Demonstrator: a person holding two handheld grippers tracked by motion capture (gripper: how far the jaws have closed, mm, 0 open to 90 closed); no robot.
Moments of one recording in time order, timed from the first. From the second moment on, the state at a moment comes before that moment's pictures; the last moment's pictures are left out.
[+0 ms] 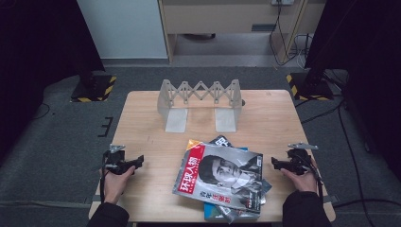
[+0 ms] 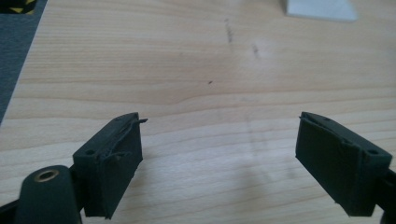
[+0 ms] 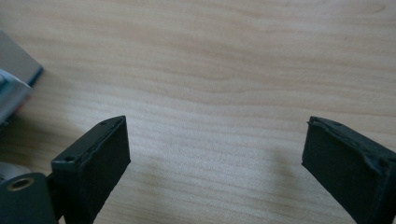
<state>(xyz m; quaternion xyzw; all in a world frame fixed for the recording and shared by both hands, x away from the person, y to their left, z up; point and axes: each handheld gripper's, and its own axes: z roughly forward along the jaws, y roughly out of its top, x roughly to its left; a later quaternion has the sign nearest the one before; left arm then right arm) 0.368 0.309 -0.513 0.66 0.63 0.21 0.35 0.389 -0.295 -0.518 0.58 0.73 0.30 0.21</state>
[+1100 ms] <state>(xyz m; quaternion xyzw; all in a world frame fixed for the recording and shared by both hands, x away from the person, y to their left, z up) 0.330 0.253 -0.475 0.70 0.54 0.15 0.45 0.359 -0.252 -0.445 0.54 0.71 0.40 0.22</state>
